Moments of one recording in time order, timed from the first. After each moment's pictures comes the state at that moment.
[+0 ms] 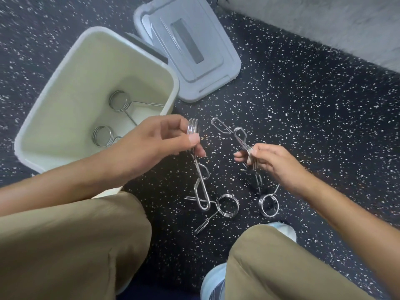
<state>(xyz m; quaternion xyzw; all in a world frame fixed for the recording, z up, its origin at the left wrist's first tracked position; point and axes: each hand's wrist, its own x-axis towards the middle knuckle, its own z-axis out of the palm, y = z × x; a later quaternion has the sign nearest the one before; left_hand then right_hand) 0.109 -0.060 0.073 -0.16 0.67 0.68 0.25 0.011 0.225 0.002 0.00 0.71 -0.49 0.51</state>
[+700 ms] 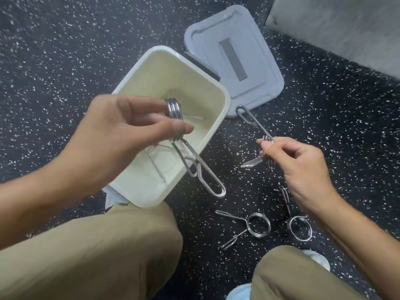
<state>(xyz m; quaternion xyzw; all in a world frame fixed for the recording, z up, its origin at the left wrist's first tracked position) 0.141 -0.139 0.127 -0.29 0.72 0.63 0.05 0.024 0.135 0.040 -0.02 0.79 -0.54 0.29</state>
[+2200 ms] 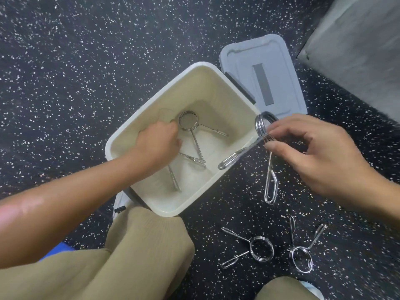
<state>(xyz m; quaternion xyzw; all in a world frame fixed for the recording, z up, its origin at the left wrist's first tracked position) 0.135 -0.178 -0.013 -0.30 0.92 0.14 0.21 -0.023 0.051 0.109 -0.40 0.84 -0.25 0.27</state>
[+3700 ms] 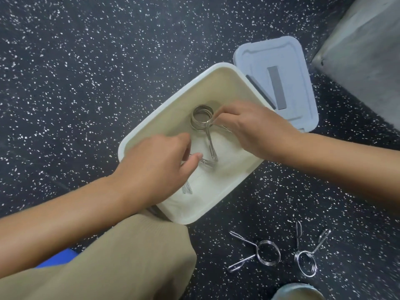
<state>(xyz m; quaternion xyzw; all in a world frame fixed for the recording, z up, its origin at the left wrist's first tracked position) 0.180 -0.178 0.067 -0.25 0.91 0.28 0.16 -0.023 -0.062 0.026 -0.70 0.69 -0.07 0.16</state>
